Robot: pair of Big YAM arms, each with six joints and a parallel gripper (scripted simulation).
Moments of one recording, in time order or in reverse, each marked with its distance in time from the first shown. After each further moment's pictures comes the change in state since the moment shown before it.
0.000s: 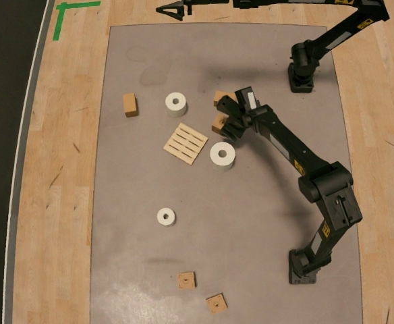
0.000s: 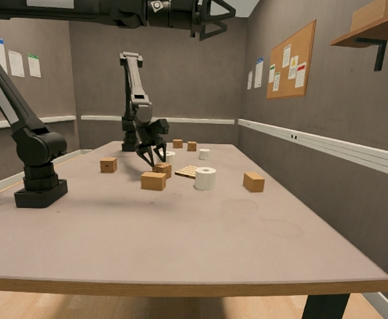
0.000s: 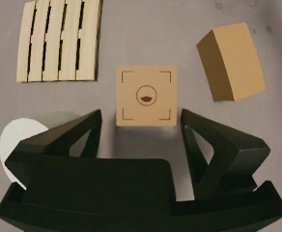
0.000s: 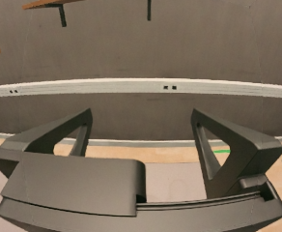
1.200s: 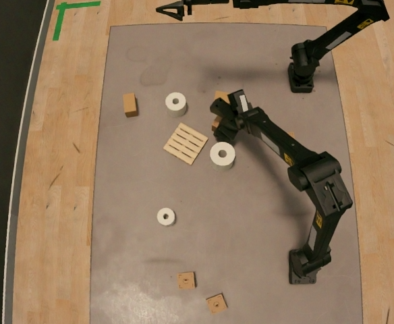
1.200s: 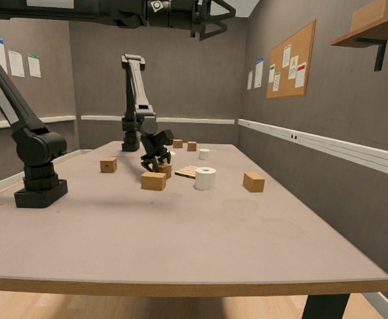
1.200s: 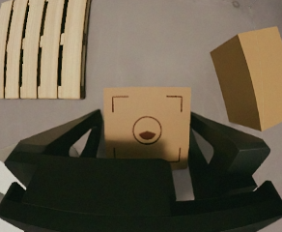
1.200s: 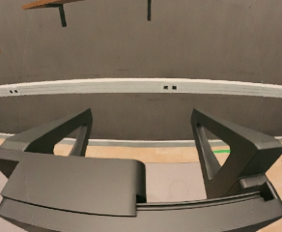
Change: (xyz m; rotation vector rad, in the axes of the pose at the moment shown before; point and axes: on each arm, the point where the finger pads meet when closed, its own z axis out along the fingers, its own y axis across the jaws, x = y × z) left arm 0.000 -0.001 0.046 0.000 0.001 0.002; right arm 0.000 0.000 0.000 0.000 0.000 0.000
